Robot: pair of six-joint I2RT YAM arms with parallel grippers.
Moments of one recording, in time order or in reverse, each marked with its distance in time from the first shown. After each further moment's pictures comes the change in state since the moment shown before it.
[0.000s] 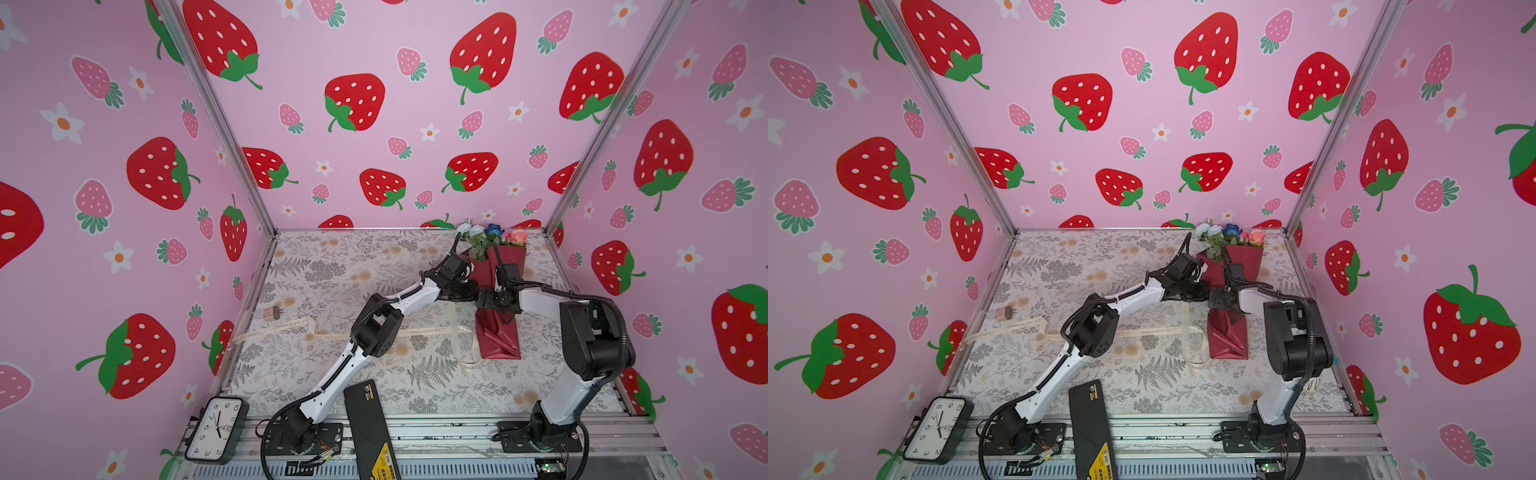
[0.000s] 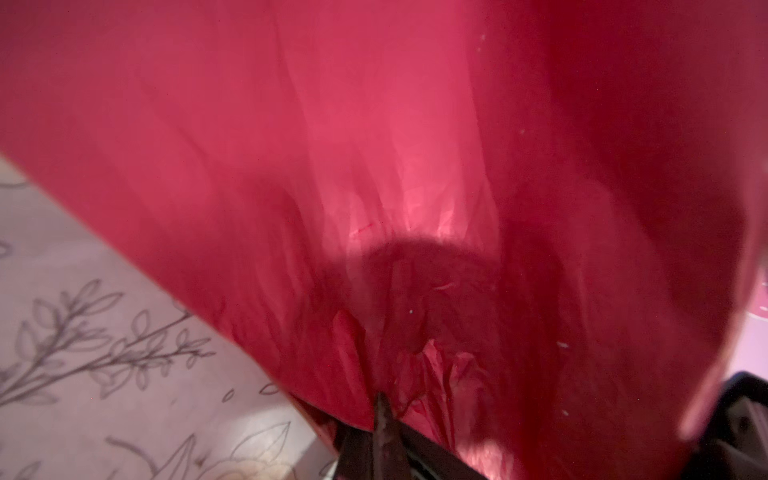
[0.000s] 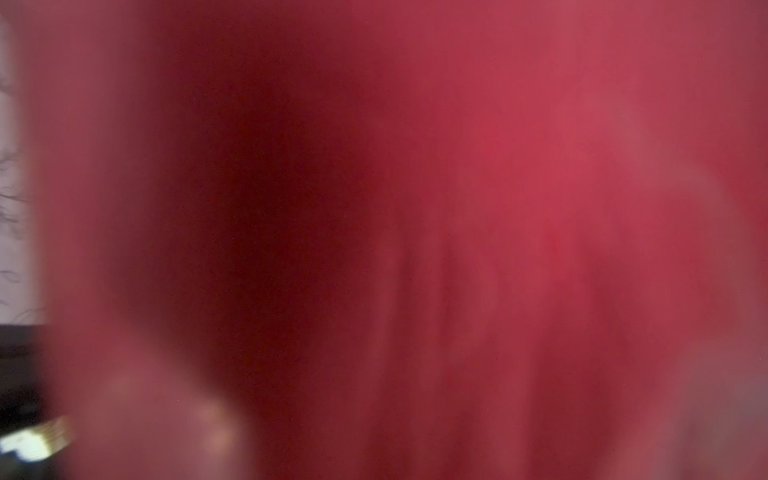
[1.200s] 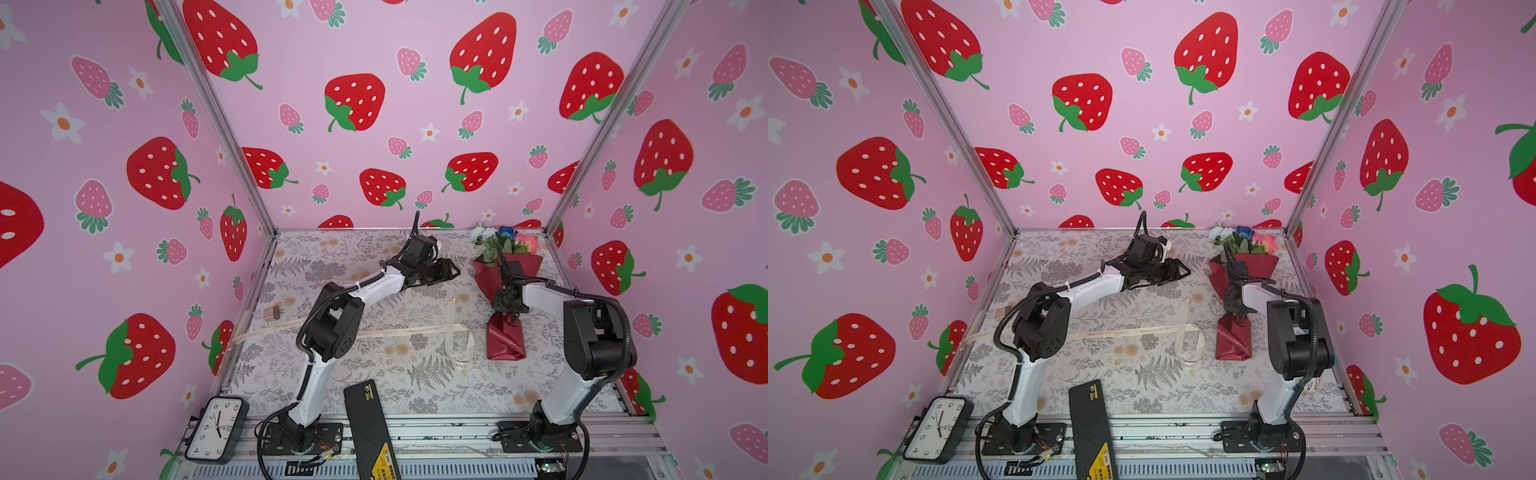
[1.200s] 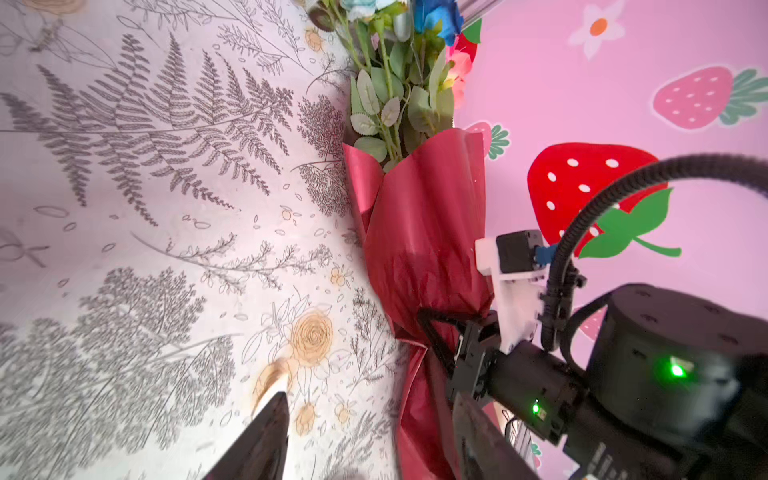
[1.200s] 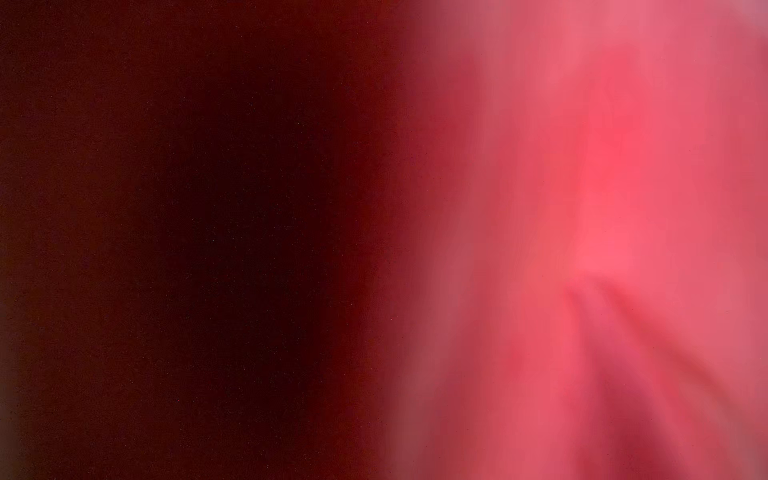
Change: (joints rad) left arm 0.133 -0.591 -0.683 0.232 -0.017 -0.067; right arm -0.046 -0.048 0.058 -0.226 0.180 -0.048
